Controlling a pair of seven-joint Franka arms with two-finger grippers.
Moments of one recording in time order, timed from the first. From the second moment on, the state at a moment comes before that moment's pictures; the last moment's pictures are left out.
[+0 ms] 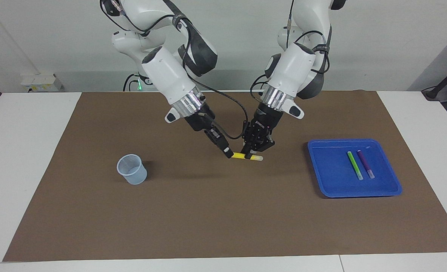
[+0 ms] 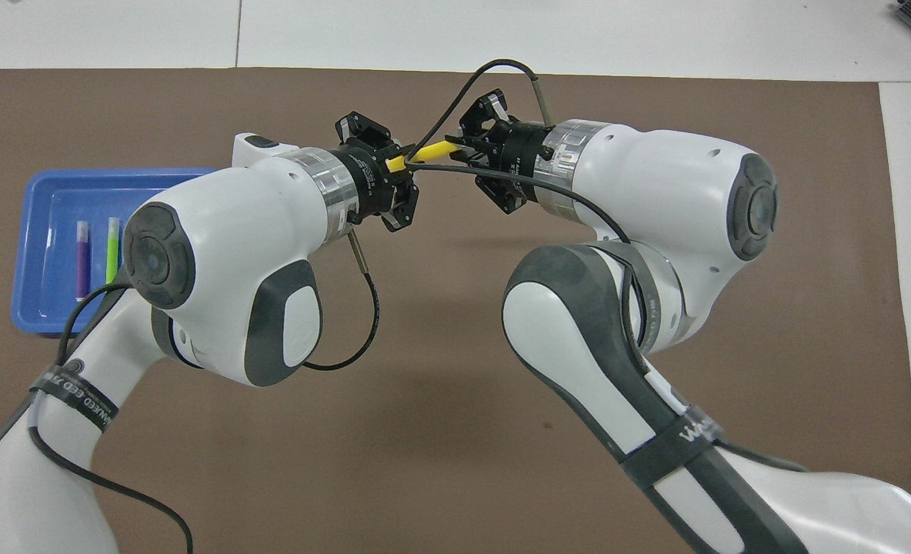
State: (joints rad) left arm -0.34 0.20 -0.21 -1.82 -0.32 2.71 -2.16; right arm 0.33 0.30 0.14 -1.65 0.54 2.61 1.16
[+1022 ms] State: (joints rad) left arm -0.34 0.21 -0.21 -1.82 -0.29 2.70 -2.05; right arm 0.18 0.26 0.13 -1.62 0.53 2.31 0.80
